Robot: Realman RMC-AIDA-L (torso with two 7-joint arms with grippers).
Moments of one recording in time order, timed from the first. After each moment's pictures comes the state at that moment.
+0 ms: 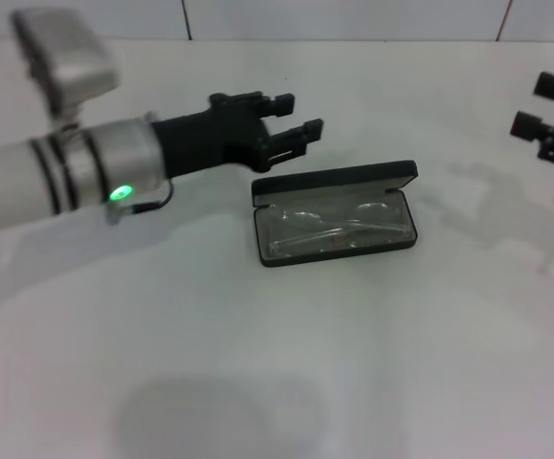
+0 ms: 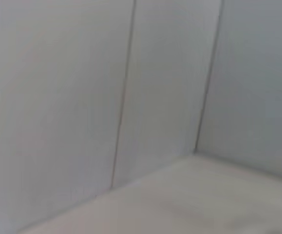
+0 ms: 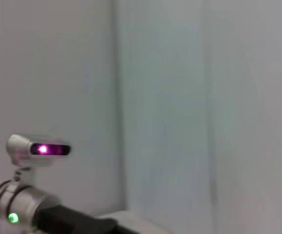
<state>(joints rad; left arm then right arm) -0.68 -2.09 1.12 0.41 1.45 1.13 -1.21 0.45 1.95 -0.71 -0.56 -1.57 -1.61 1.11</state>
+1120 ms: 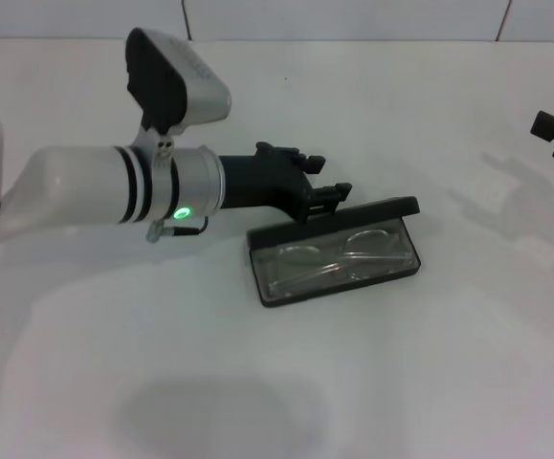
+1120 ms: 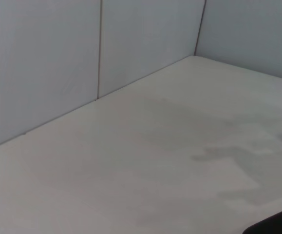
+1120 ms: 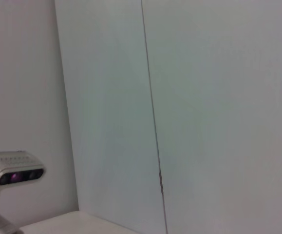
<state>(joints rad) -0.75 -2.10 1.46 0.41 1.44 0.86 -1.37 0.41 1.98 -0.64 -0.55 -1.58 -1.54 1.09</state>
